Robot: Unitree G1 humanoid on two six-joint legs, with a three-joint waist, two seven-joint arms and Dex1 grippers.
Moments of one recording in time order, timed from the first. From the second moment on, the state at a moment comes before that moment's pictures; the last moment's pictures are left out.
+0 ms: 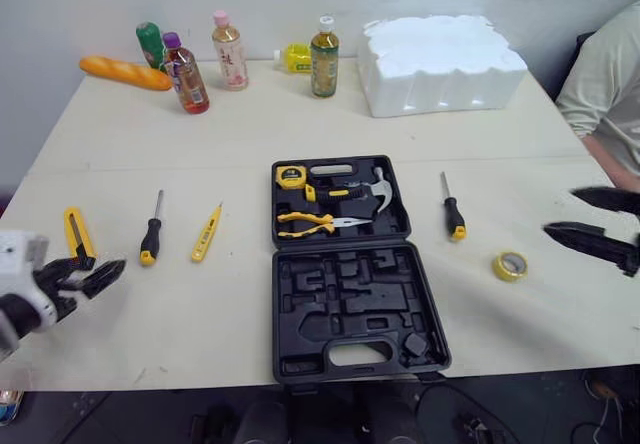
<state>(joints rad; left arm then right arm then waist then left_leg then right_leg) 0.04 0.79 0.67 -0.24 -0.60 0.99 -0.47 -0.10 -1.11 -0.63 -0.22 0.82 0.73 1.15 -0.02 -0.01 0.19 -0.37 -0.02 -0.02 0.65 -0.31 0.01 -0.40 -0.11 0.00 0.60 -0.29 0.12</state>
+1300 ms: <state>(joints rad) -0.55 1.06 0.01 -0.12 -0.45 0.77 -1.10 0.06 -1.08 -0.83 -0.59 1.17 0.94 1.02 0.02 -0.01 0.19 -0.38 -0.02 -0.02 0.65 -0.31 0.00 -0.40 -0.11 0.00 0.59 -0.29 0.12</state>
